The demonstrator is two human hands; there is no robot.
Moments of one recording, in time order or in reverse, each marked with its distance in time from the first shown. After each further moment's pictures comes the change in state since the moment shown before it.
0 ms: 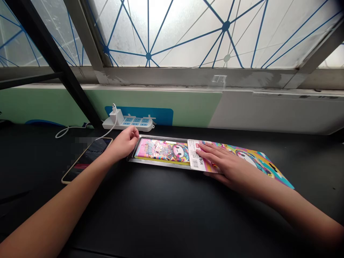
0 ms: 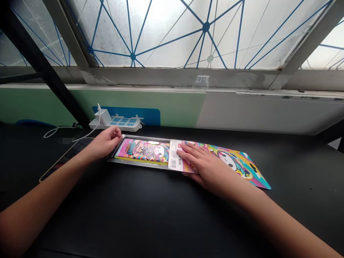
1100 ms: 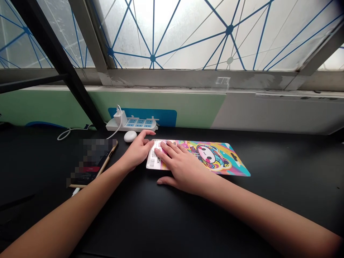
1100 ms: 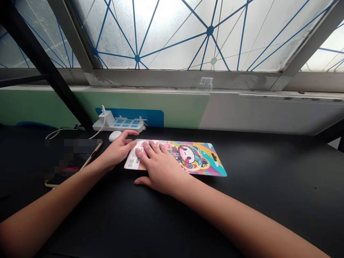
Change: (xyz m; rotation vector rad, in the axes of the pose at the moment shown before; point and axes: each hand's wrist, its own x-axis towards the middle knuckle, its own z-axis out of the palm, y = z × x) left_hand -0.017 0.016 0.030 -0.437 -0.117 -0.105; right_hand 0.111 -0.117 0.023 -0.055 -0.079 -0.111
